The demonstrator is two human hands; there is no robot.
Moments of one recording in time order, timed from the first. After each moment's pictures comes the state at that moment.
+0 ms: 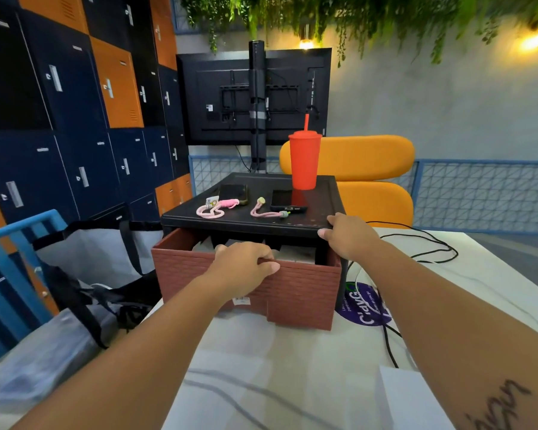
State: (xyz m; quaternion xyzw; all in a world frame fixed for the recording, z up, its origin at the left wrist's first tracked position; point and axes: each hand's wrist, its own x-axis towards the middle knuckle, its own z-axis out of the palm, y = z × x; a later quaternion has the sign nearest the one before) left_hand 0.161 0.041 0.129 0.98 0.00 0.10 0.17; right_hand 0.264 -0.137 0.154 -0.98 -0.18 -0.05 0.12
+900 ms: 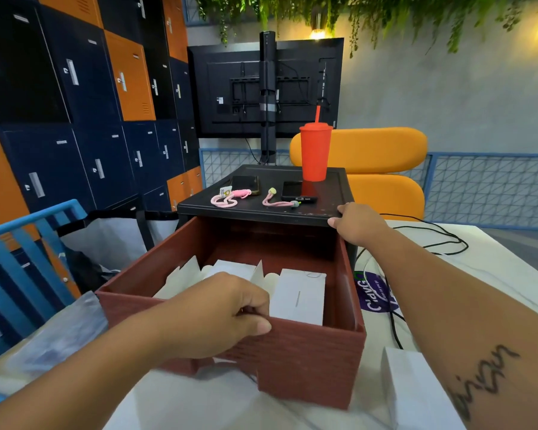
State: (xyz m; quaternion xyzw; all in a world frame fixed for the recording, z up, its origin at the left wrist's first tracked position) left_hand 0.042 0.037 0.146 0.98 -0.11 0.01 0.19; right_hand 0.267 -0.136 0.154 -0.98 -0.16 -0.08 0.13
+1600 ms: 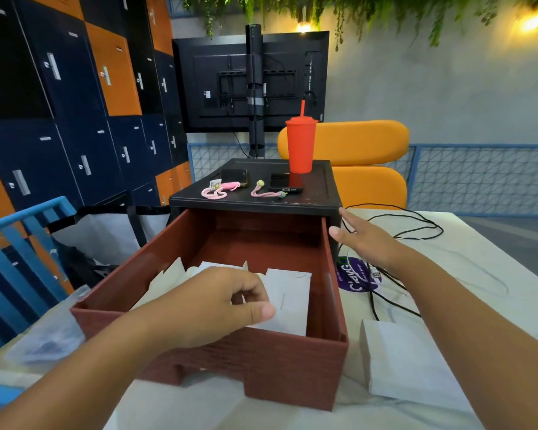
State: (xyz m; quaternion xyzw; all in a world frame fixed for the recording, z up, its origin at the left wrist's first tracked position) left_hand 0.017 0.028 0.145 0.95 -0.08 0.01 0.30; right_hand 0.206 -0.191 0.128 -0.89 -0.23 0.03 0.40
